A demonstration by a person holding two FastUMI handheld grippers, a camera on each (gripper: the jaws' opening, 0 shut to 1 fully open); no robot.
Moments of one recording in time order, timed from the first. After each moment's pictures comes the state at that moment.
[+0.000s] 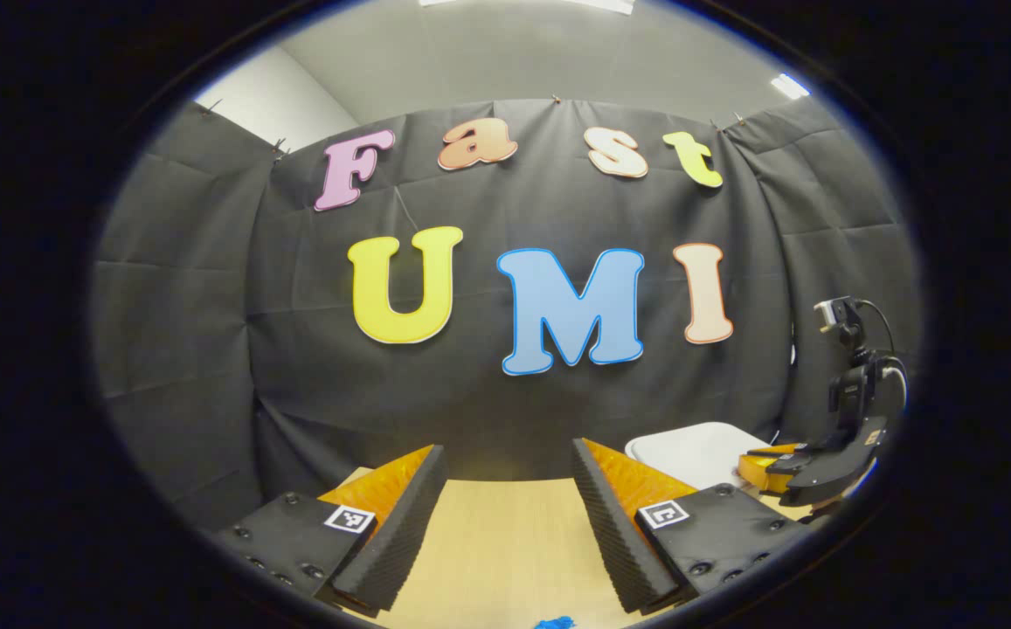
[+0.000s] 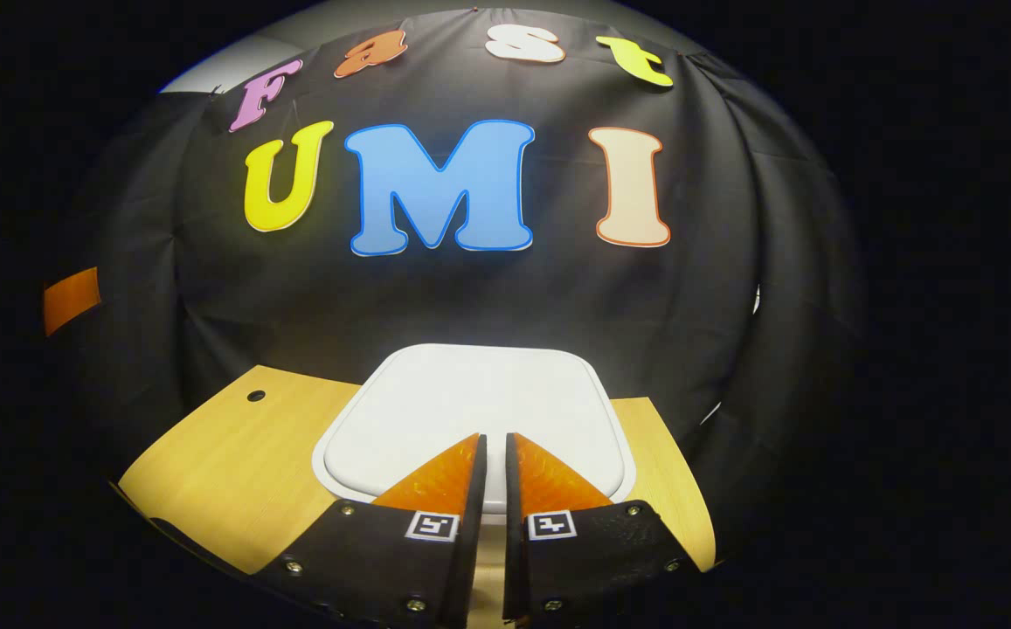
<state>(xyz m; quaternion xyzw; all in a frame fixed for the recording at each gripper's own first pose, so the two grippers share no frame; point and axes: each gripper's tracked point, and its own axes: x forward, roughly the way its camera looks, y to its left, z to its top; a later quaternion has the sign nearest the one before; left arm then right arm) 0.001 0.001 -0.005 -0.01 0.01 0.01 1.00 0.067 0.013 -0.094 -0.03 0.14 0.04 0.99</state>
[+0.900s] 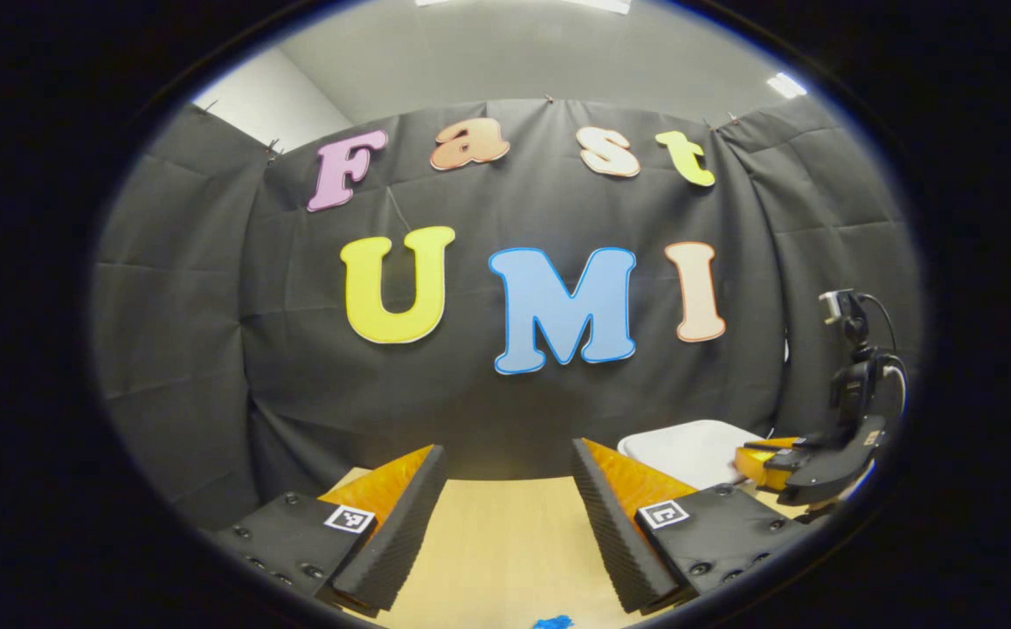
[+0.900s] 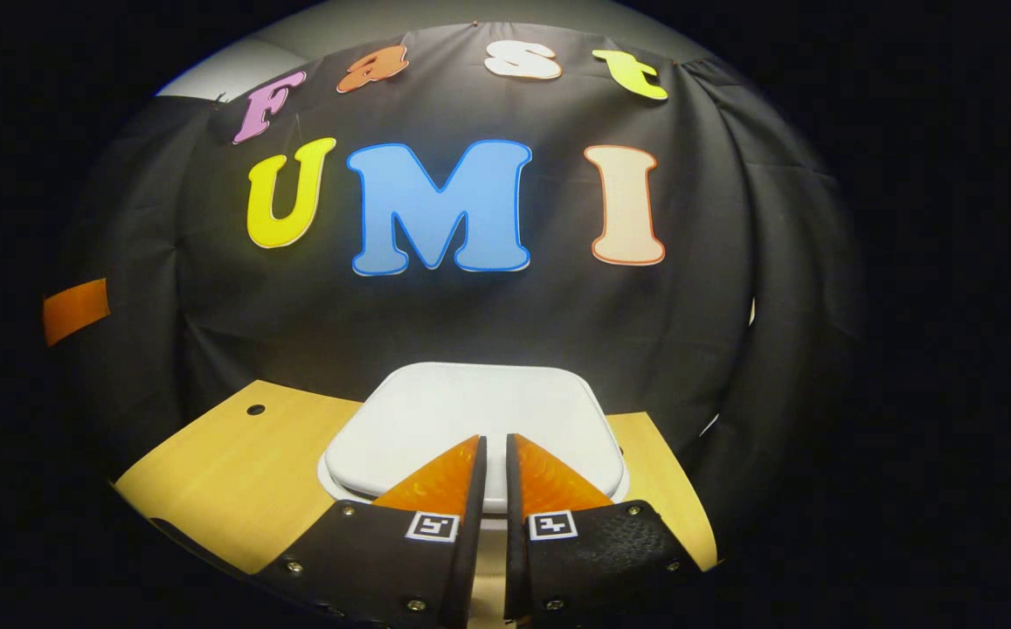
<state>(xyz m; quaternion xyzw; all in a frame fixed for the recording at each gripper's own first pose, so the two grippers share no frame) 0.000 -0.001 -0.002 0.00 0.01 0.00 1.00 0.065 0.013 -0.070 -0.04 0.08 0.04 1.00</state>
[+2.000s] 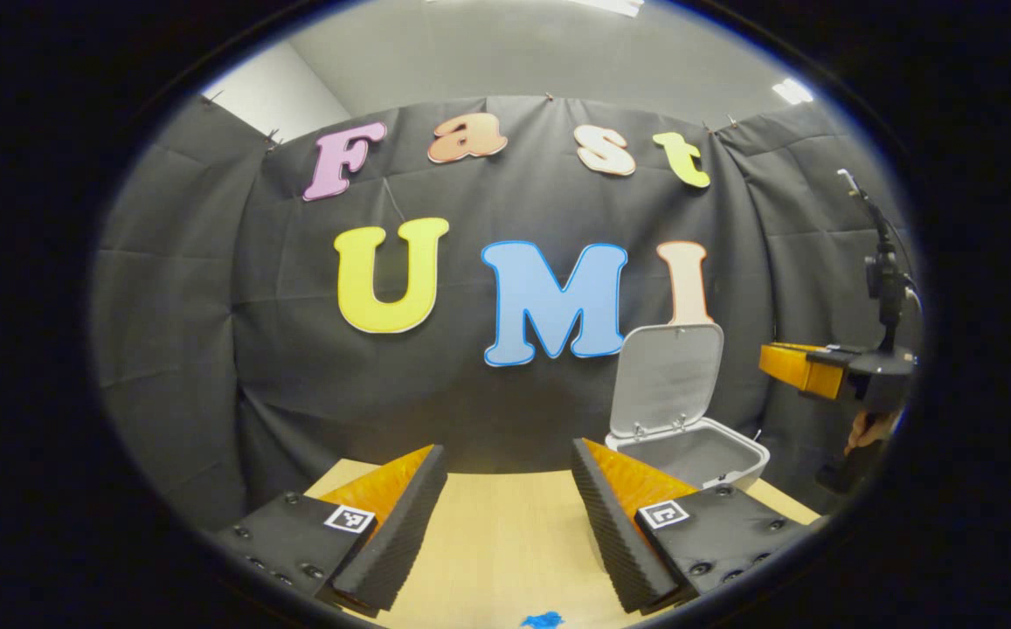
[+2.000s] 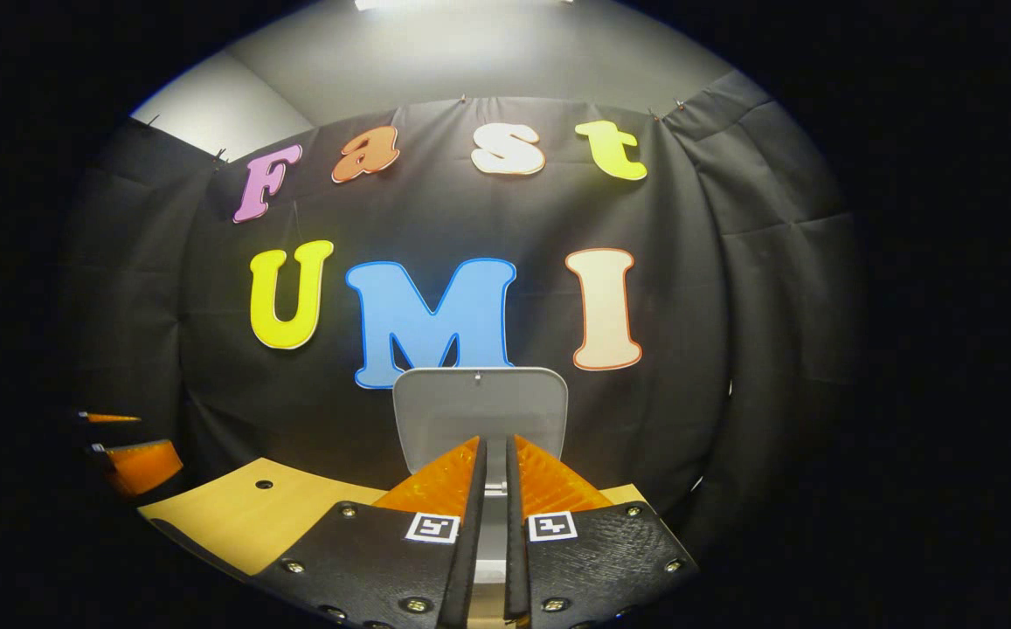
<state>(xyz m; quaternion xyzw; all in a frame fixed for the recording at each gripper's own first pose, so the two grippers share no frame) 0.000 -0.005 -0.031 -0.02 0.03 -0.03 1.00 0.033 0.007 0.049 -0.01 -0.05 0.03 1.00</state>
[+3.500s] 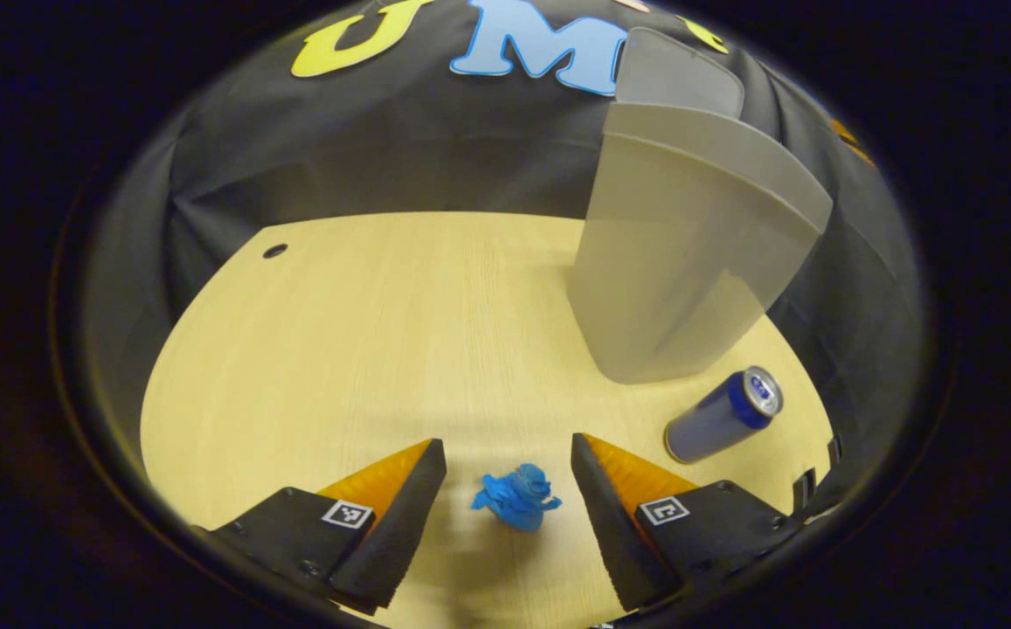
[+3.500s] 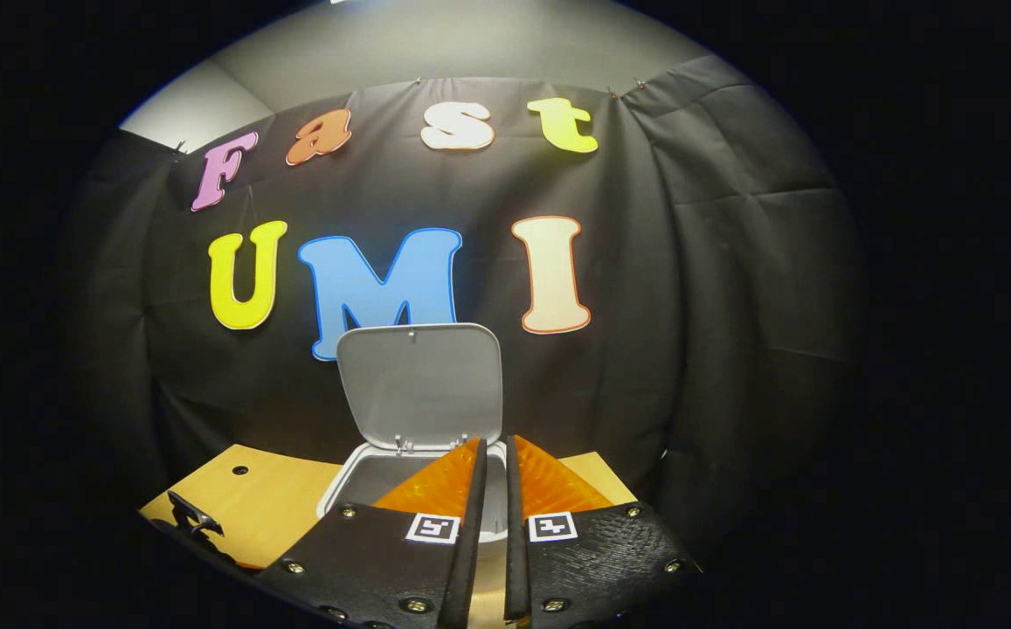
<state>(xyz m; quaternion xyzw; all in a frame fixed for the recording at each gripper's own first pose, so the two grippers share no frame) -0.034 -0.047 -0.410 -0.06 0.39 -0.09 0.91 0.006 -0.050 0.003 0.01 0.01 -0.04 1.00</state>
